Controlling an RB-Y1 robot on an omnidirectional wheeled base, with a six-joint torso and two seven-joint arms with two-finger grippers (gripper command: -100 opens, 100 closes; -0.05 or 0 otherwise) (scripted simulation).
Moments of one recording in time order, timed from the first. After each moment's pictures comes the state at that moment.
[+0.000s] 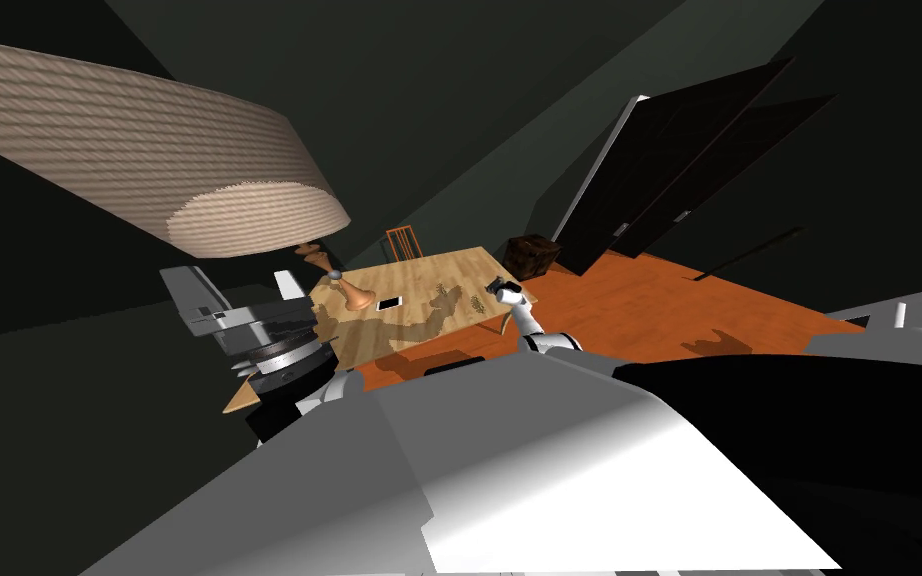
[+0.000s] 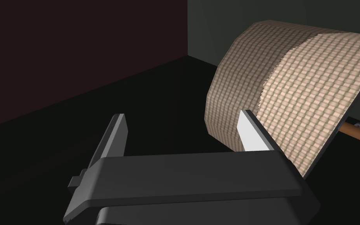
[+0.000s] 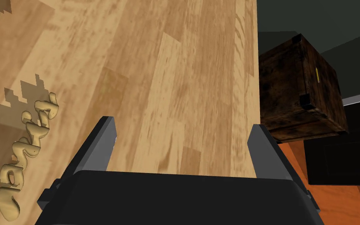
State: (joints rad) left arm 0.52 0.04 0.03 -2.35 0.12 -0.61 -0.05; right arm -0.40 -0.19 -0.26 -0.95 -0.40 0.30 -0.57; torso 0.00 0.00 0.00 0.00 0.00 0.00
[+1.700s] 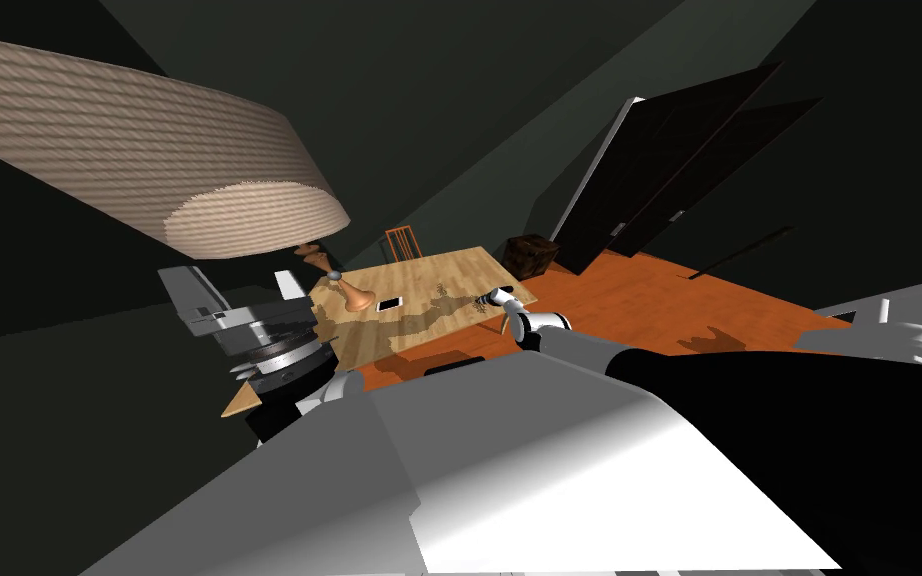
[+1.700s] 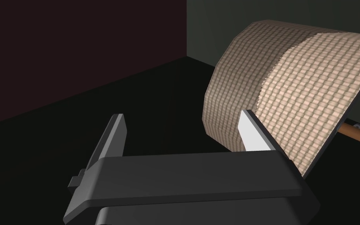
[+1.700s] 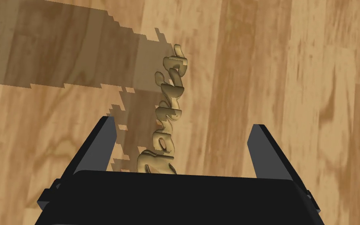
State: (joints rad) left arm 0.52 0.04 0.03 -2.35 0.12 -0.61 -0.05; right arm -0.64 -0.19 -0.37 -0.46 -0.51 0.48 -0.74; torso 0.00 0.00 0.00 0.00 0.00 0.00
